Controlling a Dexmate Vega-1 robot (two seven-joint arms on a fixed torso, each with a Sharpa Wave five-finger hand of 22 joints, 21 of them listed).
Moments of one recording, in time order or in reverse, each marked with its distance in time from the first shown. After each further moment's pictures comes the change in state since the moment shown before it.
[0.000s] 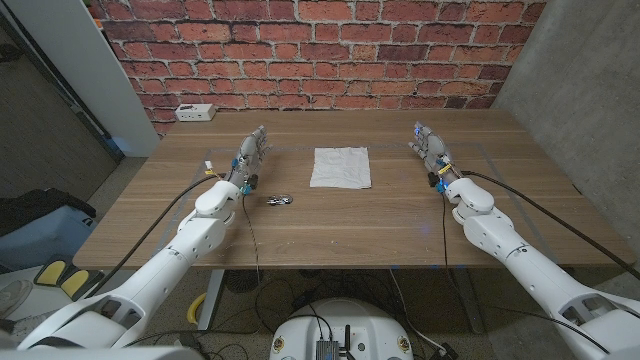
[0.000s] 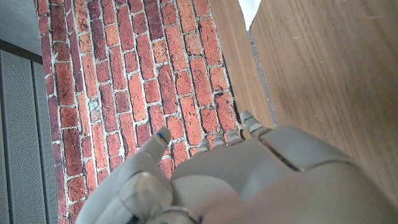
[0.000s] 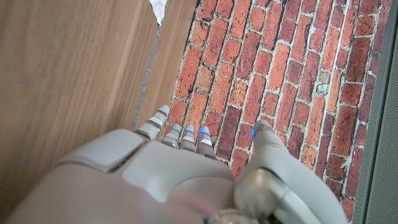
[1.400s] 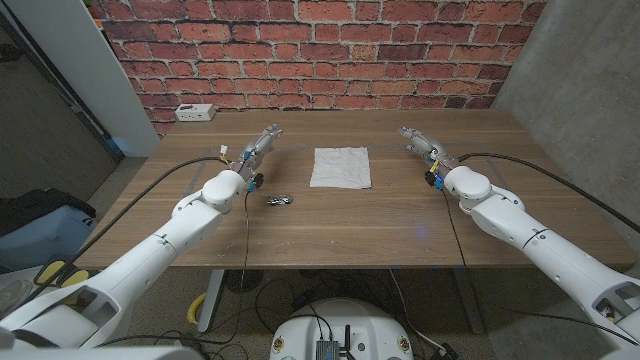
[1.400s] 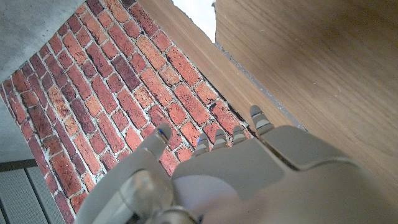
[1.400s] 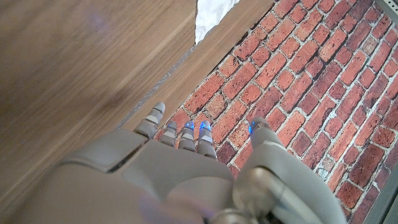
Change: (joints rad) left arm -0.024 0.170 0.115 -0.243 0.352 0.255 0.189; left_hand 0.039 0.016 -0.002 -0.069 -0.024 0.051 -0.043 0.010 0.005 0.017 0.056 0.018 0.004 -0.002 0.116 0.000 0.000 -0.043 0.122 -0.054 0.009; right arm 0.023 -0.192 -0.123 -0.271 -0.332 -0.306 -0.170; right_hand 0.042 0.031 0.025 -0.025 0.004 0.065 -0.007 0.016 0.005 0.049 0.009 0.018 0.005 0.033 0.038 0.016 0.005 0.018 0.031 0.013 0.004
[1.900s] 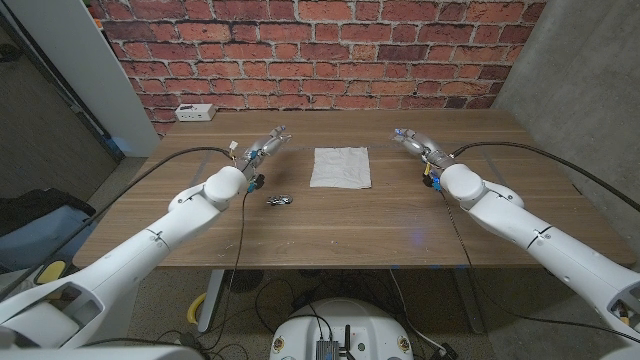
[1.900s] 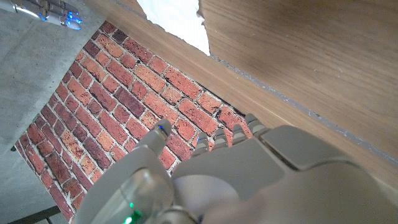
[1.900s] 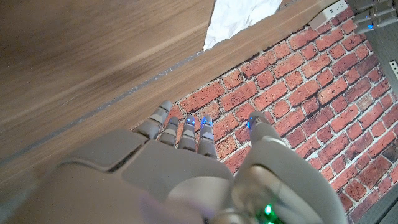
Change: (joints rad) left arm -0.007 0.055 0.035 -0.082 0.167 0.124 0.013; left_hand 0.028 0.007 0.003 -0.024 0.000 0.010 0.022 -0.001 0.000 0.000 0.011 -0.004 0.000 -0.004 -0.033 -0.005 0.000 -0.030 -0.110 -0.028 0.000; right arm -0.001 -0.068 -0.060 -0.154 -0.149 -0.107 -0.048; right_hand 0.027 0.009 0.014 -0.014 0.000 0.058 0.001 0.011 0.000 0.045 -0.002 0.004 0.000 0.037 -0.026 0.007 -0.003 0.029 -0.039 0.006 -0.003
